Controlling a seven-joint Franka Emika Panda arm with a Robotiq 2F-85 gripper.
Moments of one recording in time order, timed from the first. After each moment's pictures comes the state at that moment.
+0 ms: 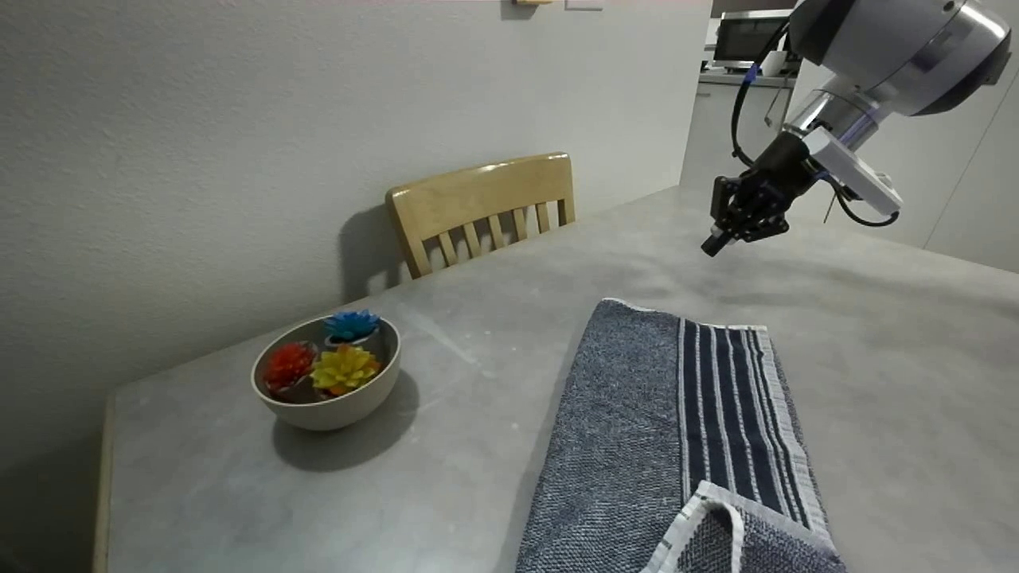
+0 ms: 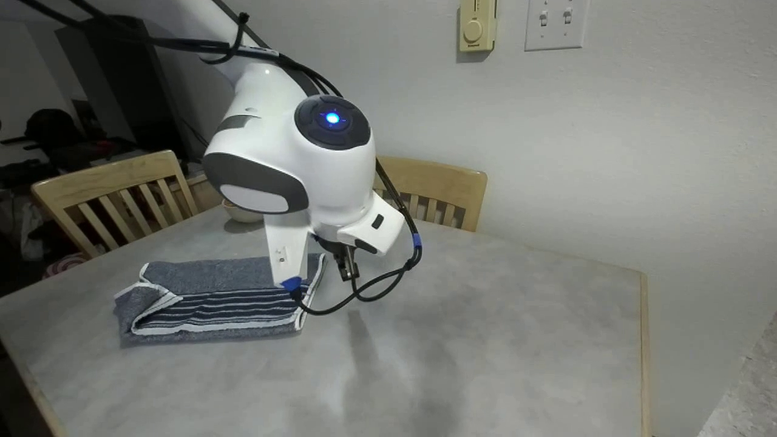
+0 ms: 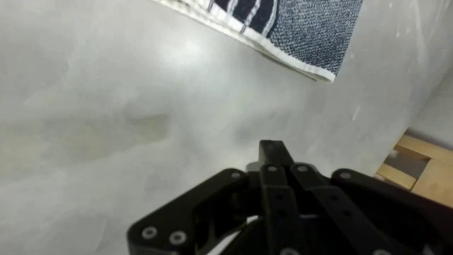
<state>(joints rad) -0.38 0.48 0.13 -2.05 0.96 2.57 -0.45</state>
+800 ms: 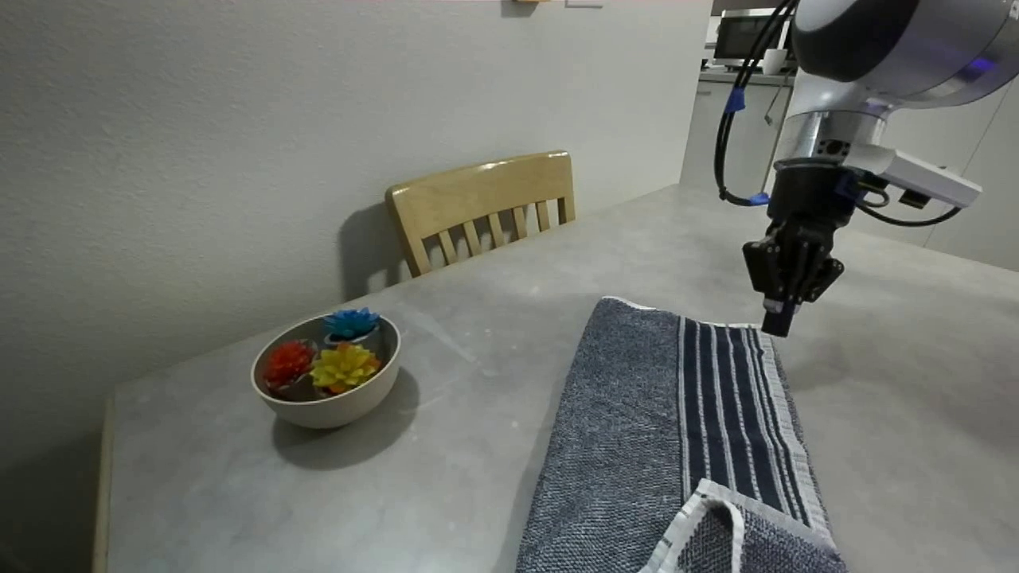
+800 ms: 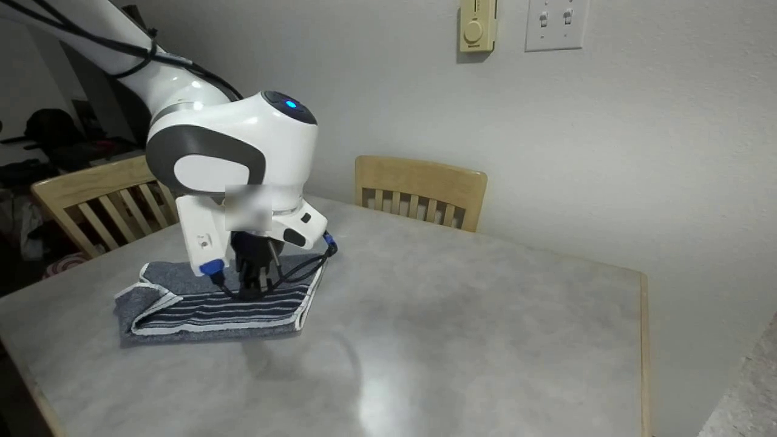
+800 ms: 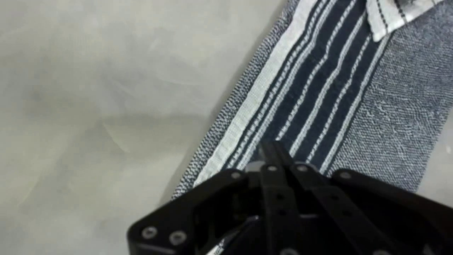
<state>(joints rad) -0.15 0.37 0.02 -2.19 0.51 2.26 -0.17</state>
